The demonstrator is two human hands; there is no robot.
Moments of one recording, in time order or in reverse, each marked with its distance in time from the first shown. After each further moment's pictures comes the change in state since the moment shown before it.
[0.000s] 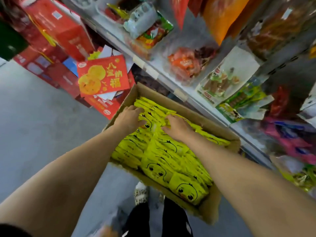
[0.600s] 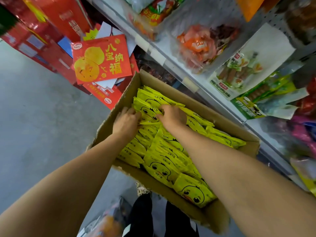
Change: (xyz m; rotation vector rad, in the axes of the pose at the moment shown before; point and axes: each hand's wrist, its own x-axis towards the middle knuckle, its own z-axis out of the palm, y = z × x) left_hand 0.007 -0.030 0.056 0.205 0.057 -0.056; right_hand 0.065 -0.024 0.036 0.006 0.124 0.123
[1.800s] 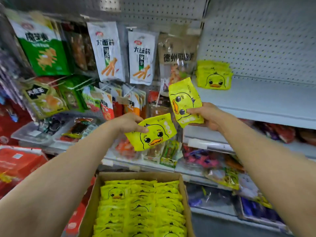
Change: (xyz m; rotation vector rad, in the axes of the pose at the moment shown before) left_hand -0.135 0.209 -0.401 -0.410 -0.147 0.609; right_hand -0.341 0.113 -0.391 1.235 0.559 0.103
